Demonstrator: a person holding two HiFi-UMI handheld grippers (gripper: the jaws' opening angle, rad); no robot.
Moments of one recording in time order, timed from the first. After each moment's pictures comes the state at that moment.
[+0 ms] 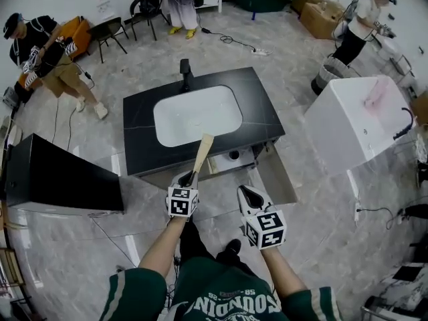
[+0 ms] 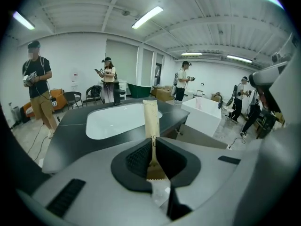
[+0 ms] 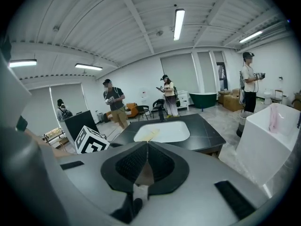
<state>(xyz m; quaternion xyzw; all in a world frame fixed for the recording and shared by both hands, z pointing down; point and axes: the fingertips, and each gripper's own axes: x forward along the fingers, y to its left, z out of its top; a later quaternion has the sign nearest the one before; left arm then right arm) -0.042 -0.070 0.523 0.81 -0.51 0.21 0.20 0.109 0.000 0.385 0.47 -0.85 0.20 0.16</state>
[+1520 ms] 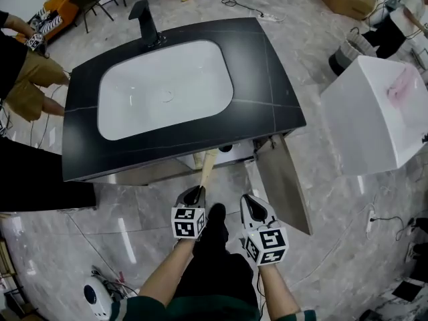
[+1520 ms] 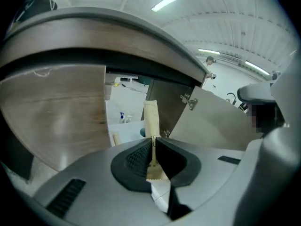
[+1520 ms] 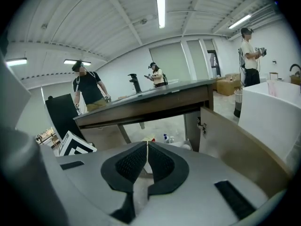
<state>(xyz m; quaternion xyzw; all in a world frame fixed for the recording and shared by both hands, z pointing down) 0.099 -0.113 0.848 0.76 -0.53 0.19 0.31 0.231 -0.098 0.721 0.48 -0.83 0.24 0.17</state>
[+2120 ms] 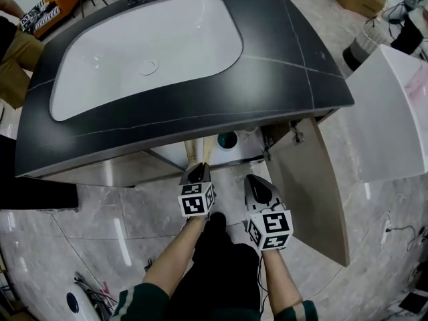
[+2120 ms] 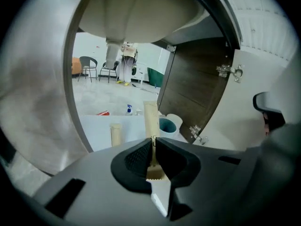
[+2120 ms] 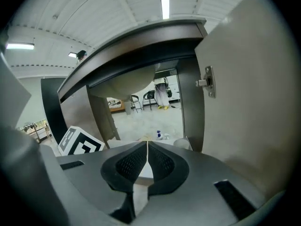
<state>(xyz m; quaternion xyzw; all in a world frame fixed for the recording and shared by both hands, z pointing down) 0.112 -0.231 1.052 0.73 -0.59 0.16 0.30 0.243 -0.193 0.927 0.48 -0.84 0.19 0.14</state>
